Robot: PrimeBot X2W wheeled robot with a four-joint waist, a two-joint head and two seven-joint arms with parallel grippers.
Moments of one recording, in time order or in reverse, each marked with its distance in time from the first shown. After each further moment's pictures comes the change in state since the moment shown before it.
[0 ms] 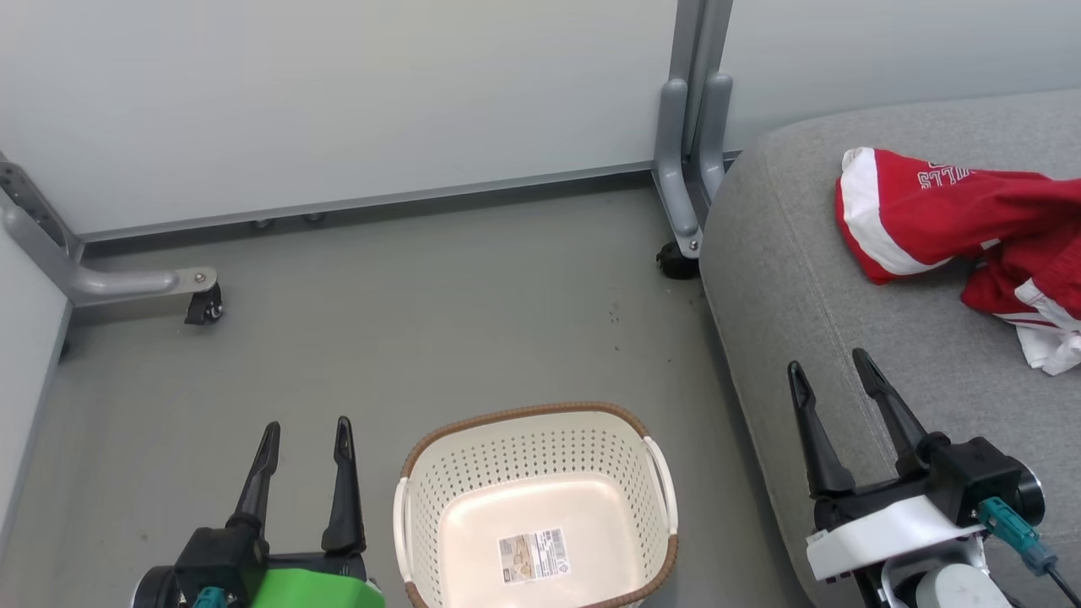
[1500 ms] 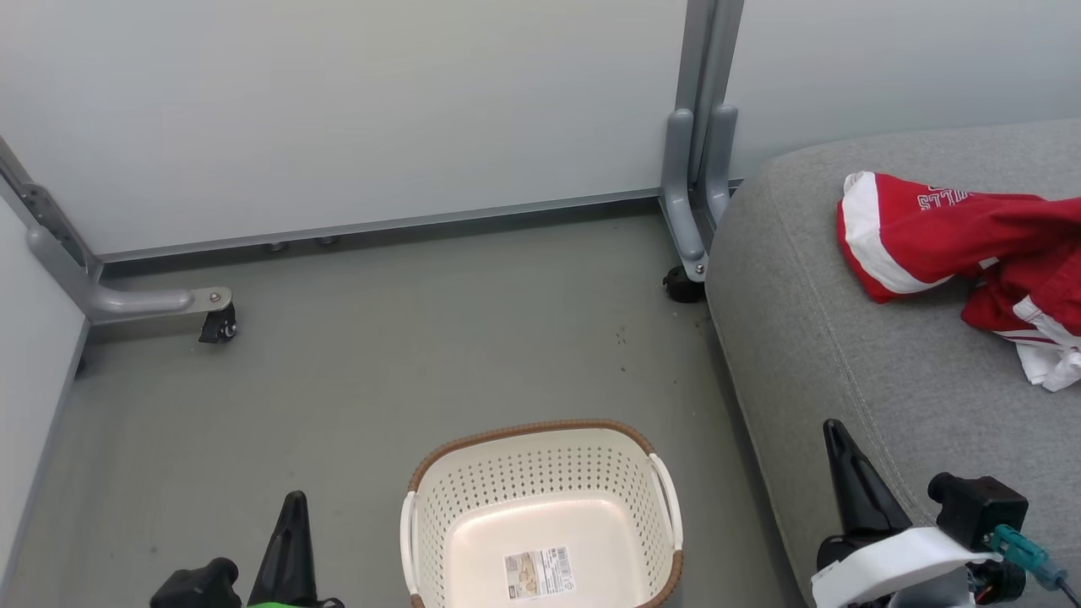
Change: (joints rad) left arm 0.053 -0.002 0.045 0.129 -0.156 -0.025 0.052; right arm 0.063 0.018 -0.005 0.104 0.211 0.000 0.045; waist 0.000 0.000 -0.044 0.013
